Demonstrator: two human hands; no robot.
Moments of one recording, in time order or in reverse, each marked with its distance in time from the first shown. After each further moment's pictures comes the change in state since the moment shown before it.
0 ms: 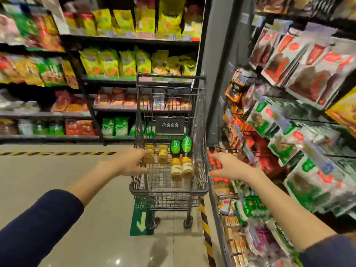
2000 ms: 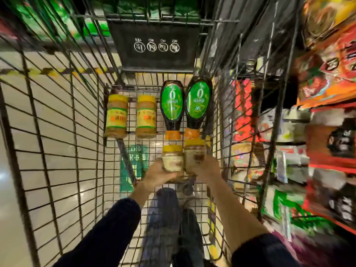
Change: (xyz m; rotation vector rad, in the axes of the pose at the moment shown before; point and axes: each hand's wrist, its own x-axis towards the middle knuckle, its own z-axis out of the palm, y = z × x) left_hand 0.413 -0.045 0.309 -1.138 -0.518 -0.571; right_hand 0.463 0.149 0.265 0.570 -0.341 0.752
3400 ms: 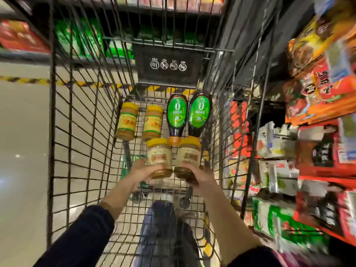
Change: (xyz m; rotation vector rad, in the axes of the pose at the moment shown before) left_hand -0.052 -0.010 -0.037 -0.404 0.121 -0.177; right_hand -0.065 -0.007 -0.010 0.867 -0.226 0.172
